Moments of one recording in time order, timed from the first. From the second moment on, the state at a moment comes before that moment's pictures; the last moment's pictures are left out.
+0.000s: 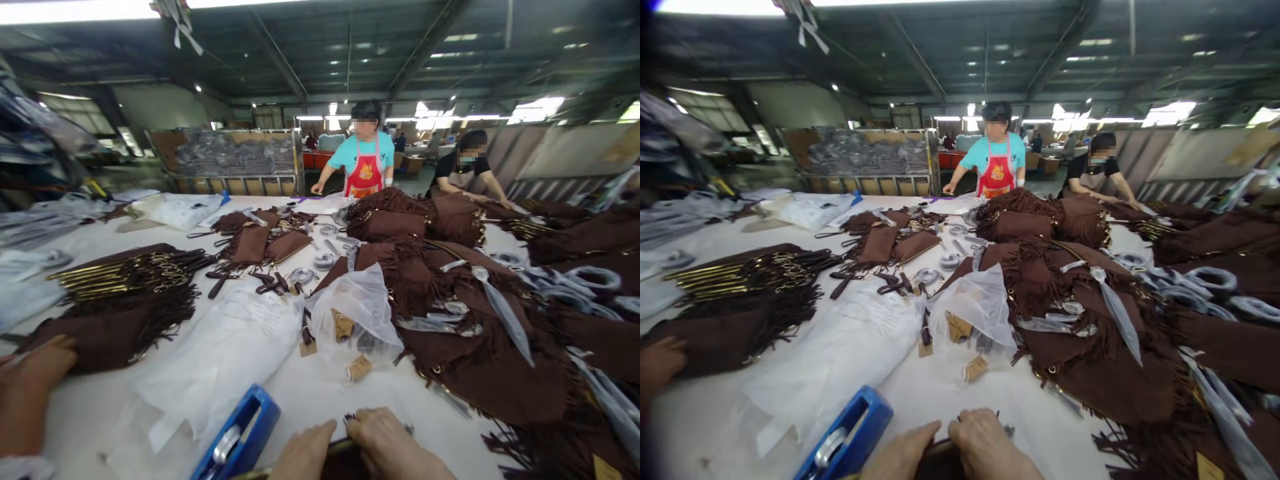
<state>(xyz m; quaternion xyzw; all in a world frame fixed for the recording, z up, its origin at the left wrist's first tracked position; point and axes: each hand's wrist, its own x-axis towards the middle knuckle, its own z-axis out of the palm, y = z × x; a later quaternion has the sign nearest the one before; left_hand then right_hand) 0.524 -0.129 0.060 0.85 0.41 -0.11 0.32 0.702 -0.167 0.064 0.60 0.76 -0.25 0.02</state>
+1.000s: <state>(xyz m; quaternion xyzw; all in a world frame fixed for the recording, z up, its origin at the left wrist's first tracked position) 0.619 -0.111 -0.001 0.66 0.59 0.02 0.47 0.806 -0.097 0.001 0.60 0.40 -0.57 -0.40</state>
